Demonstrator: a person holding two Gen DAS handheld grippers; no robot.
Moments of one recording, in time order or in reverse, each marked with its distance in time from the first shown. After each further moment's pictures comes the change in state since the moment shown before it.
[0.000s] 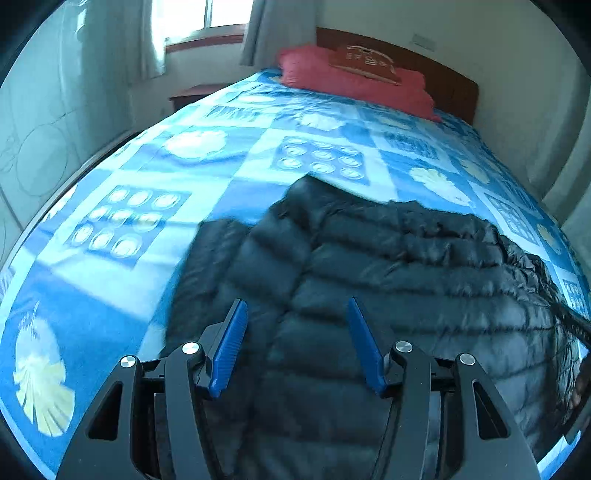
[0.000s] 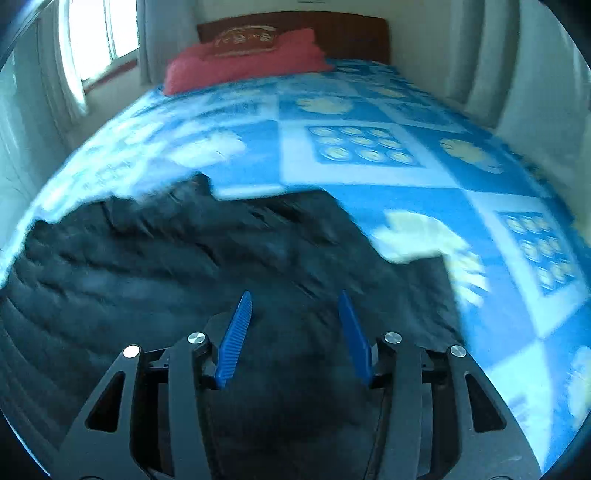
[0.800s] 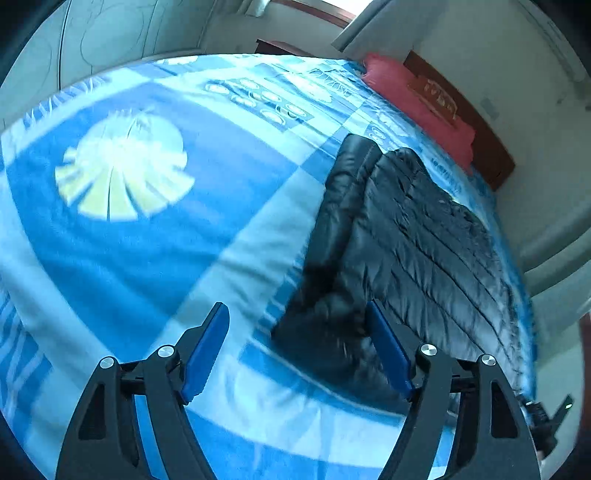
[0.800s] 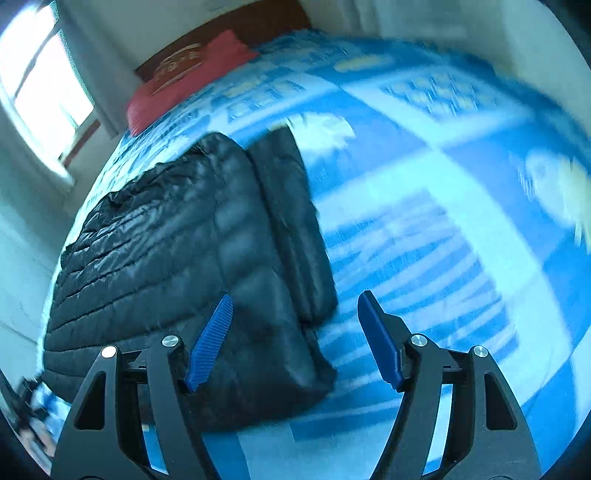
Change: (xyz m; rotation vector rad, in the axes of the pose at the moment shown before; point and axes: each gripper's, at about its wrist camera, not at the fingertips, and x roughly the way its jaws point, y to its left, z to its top) left arm -0.082 0.102 -0.129 -0.436 0.048 -0.120; right arm -0.080 -0.107 -0.135 0.456 0.067 0.205
